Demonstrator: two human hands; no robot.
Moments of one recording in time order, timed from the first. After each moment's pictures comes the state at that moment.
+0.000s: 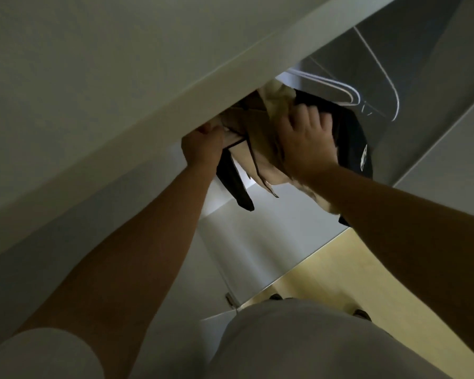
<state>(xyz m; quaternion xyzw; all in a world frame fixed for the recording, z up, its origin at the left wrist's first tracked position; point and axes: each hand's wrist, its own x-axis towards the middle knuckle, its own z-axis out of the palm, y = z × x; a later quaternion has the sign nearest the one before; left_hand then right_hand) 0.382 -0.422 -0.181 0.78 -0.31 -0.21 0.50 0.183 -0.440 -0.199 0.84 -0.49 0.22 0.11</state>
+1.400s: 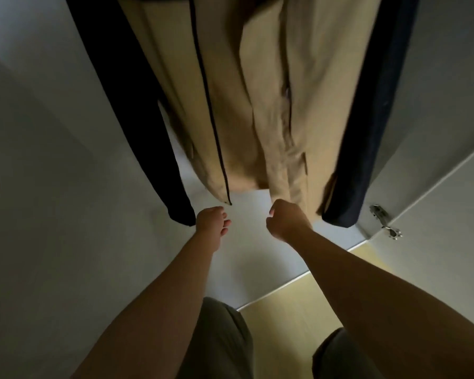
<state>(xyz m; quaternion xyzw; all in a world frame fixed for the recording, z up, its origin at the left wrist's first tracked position) 0.352 -0.365 -0.663 0.74 0.01 -0.49 0.47 0.182 -0.420 -0.647 0.73 -0.59 -0.01 -0.34</state>
